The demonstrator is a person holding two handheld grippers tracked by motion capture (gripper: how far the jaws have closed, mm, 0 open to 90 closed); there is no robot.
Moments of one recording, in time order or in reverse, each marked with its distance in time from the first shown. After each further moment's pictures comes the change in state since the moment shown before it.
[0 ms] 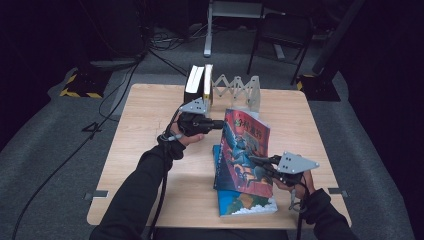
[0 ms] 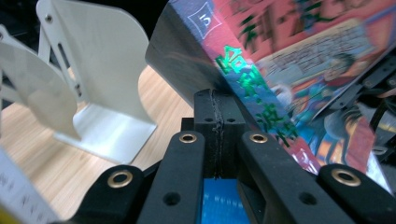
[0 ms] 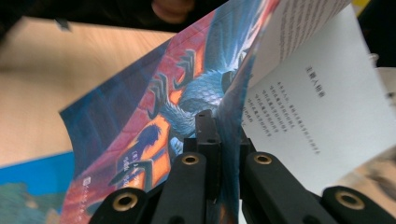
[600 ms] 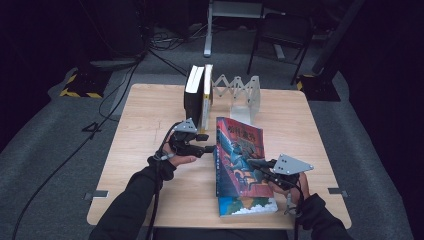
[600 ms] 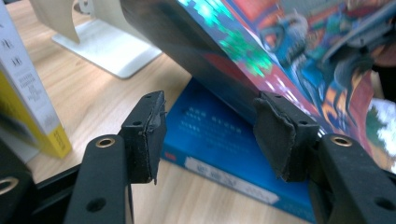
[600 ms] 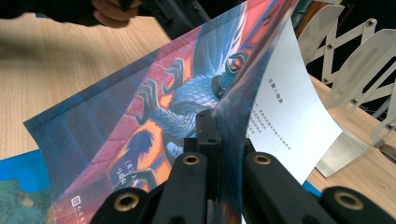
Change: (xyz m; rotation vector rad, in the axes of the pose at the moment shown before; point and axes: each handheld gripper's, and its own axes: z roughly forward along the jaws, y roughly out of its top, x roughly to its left) left arm -0.021 -0.060 -0.004 0.111 0.075 -0.161; right arm 0.006 -0.013 0.011 0.044 -0.014 0.120
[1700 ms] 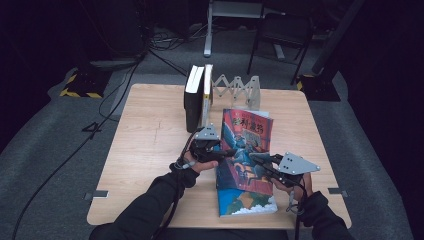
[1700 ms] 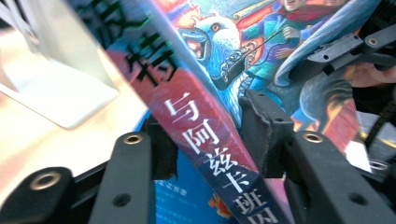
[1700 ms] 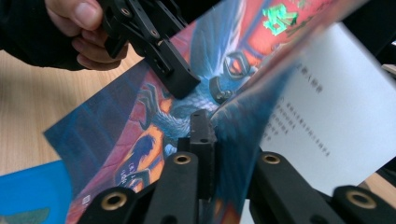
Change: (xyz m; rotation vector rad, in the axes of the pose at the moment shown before) left arm -0.048 0.025 0.032 -0.131 -0.009 0.065; right arm -0.006 0.014 -0.011 -0.084 -0.057 -0.066
